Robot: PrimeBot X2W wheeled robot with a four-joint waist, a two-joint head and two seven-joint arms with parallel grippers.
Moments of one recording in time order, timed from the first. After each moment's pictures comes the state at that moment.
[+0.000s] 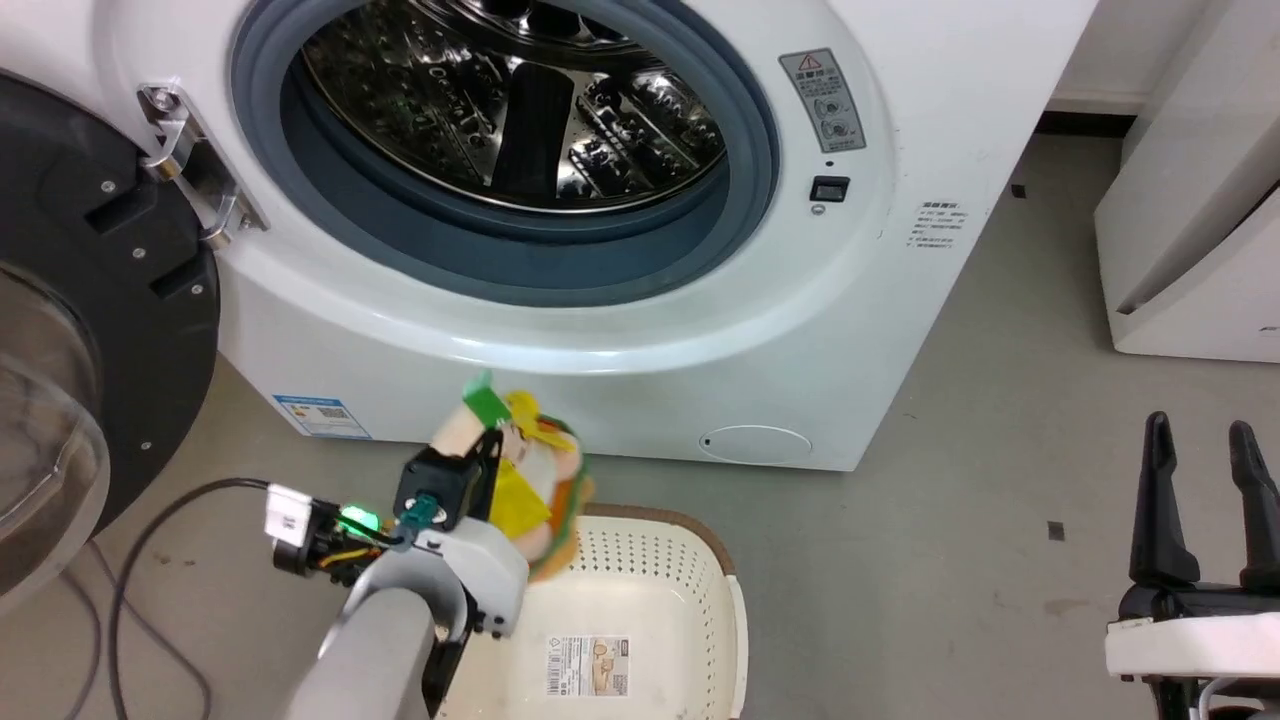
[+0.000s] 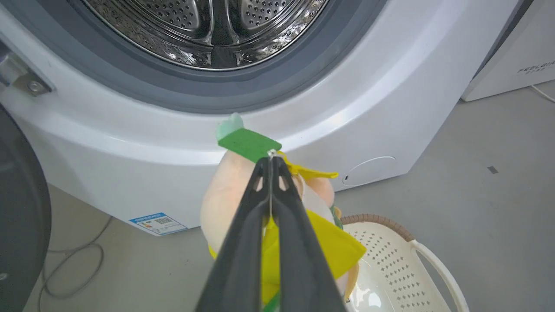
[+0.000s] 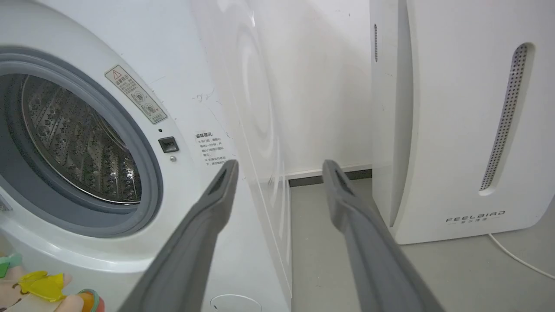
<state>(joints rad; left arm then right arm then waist) -0.47 0.16 -0.39 0.76 -0.16 0.02 -0.26 -0.03 -0.05 -0.20 -0.01 0.25 0.13 -0.26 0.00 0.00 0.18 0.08</state>
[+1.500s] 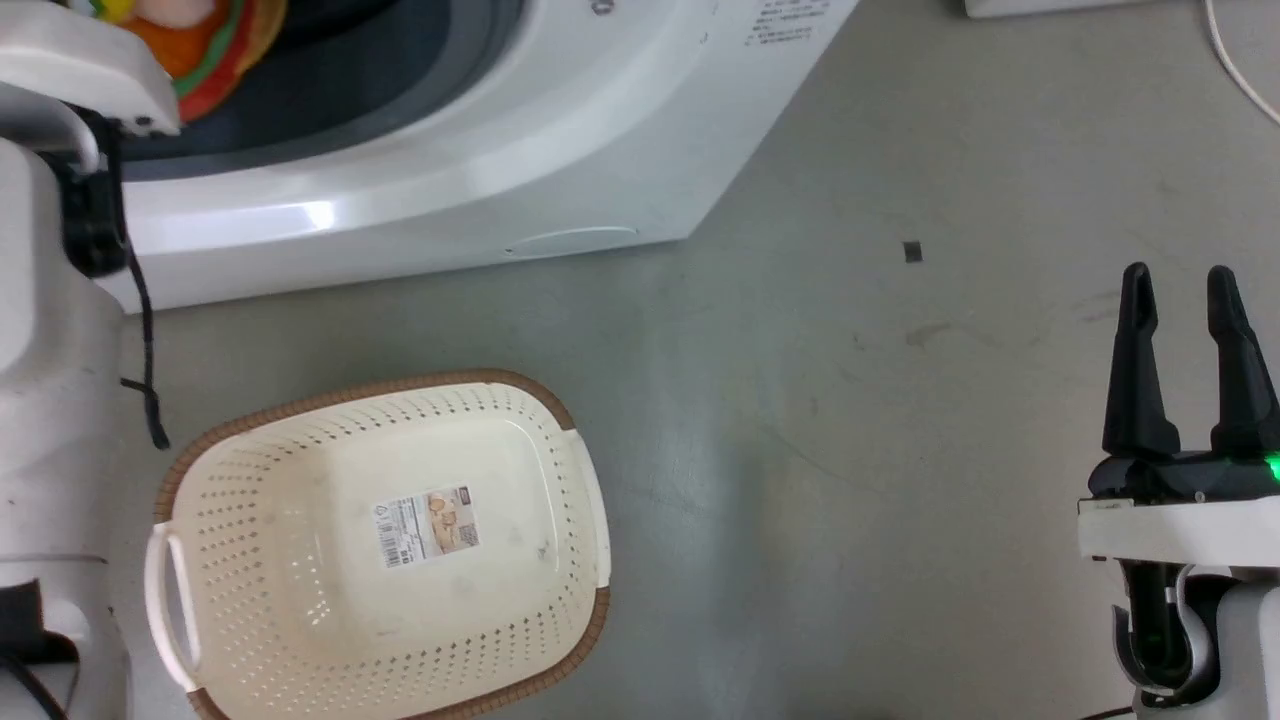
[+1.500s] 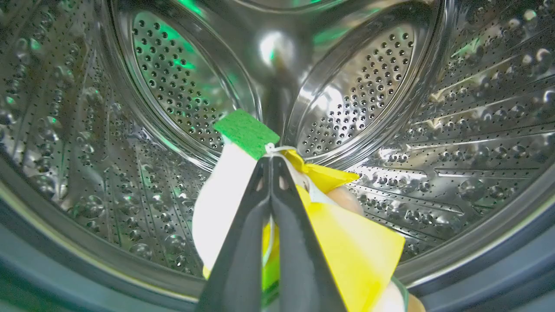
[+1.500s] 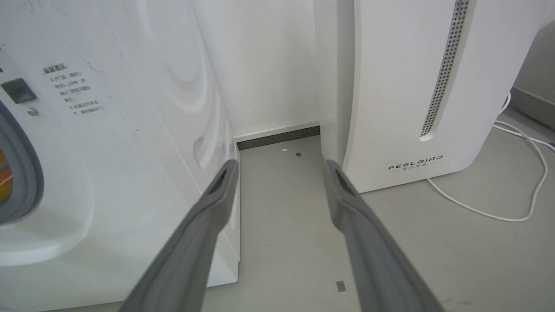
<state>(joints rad) -1.03 0.38 -0.08 0.67 -0.14 0.09 -0.26 -0.22 -0.05 -0.11 -0.04 0.30 0.13 -0.26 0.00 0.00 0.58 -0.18</state>
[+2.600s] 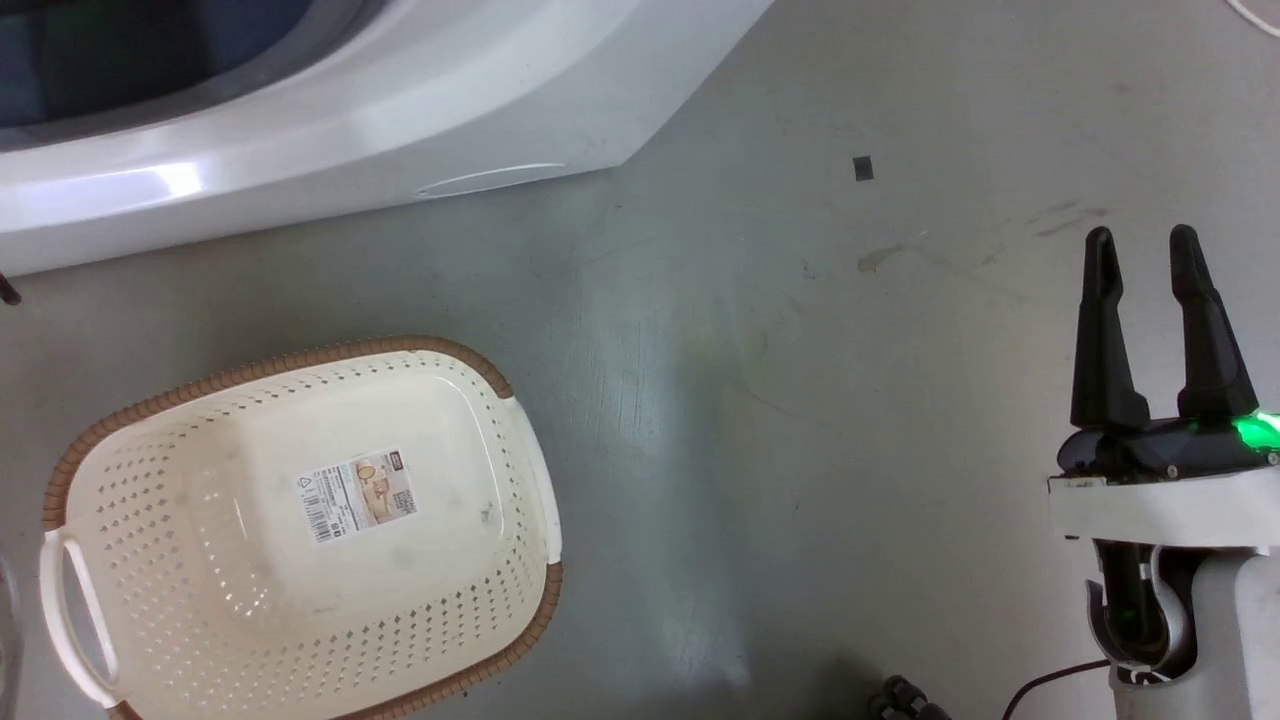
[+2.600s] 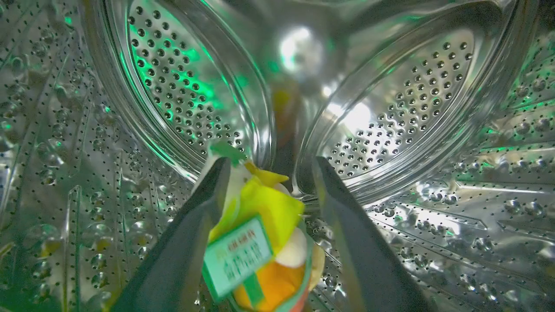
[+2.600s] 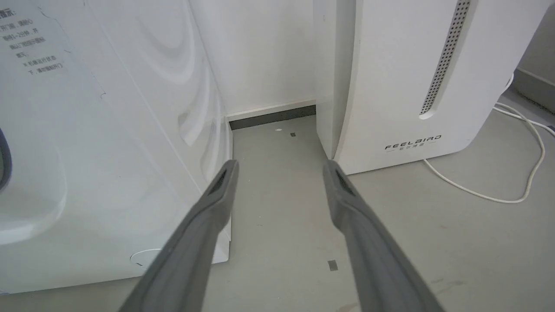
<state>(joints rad) -1.32 0.46 -0.03 0.79 -0.11 0.09 -0.26 -0.26 -0.05 -0.05 -0.05 0.33 0.13 -0.26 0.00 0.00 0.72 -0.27</state>
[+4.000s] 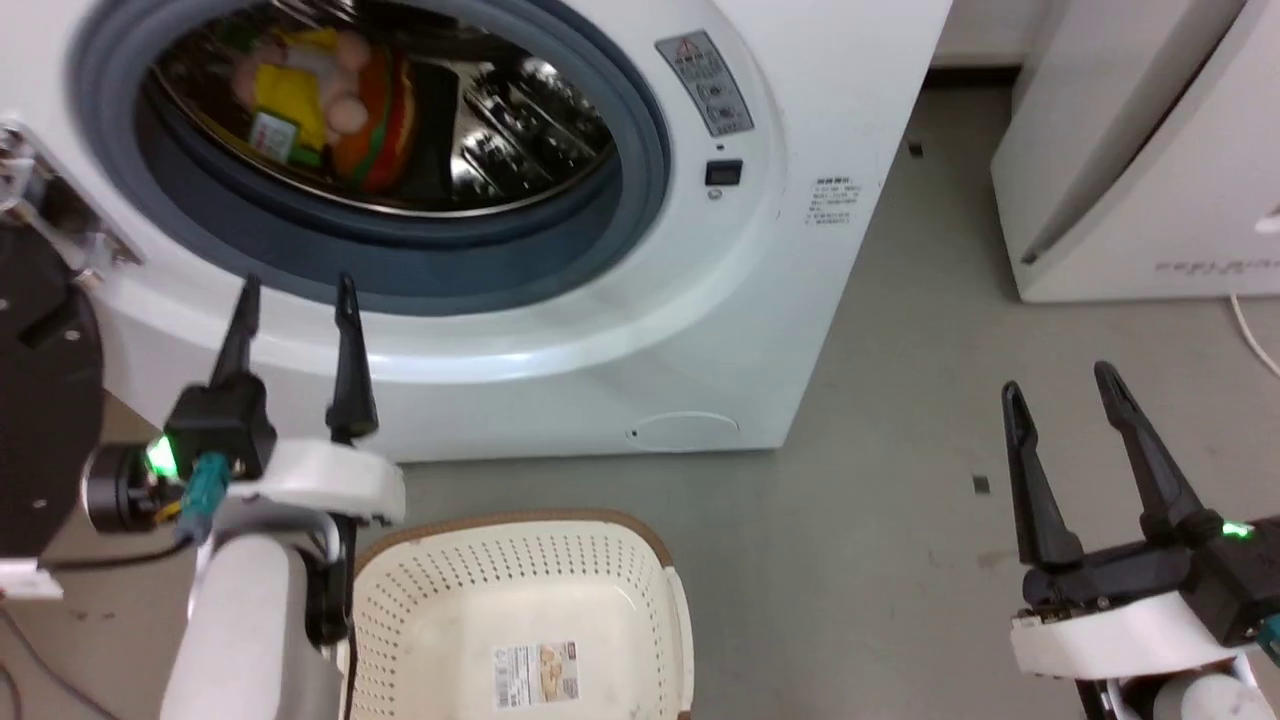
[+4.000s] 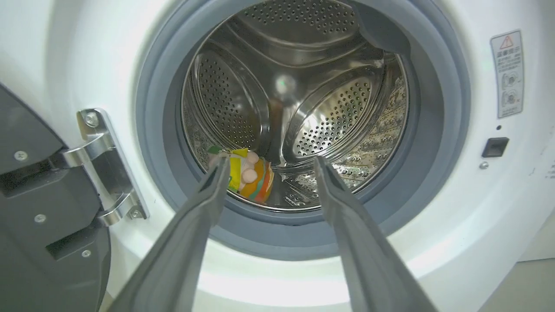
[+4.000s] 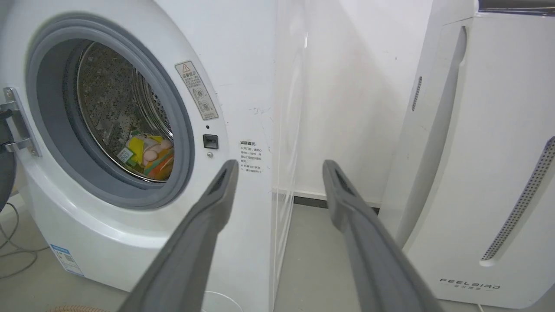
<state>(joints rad) -0.39 0.13 0.02 0.28 -0.06 0.05 -0.26 -0.07 -0.05 -0.03 -0.10 0.02 0.13 -0.26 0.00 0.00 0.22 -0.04</state>
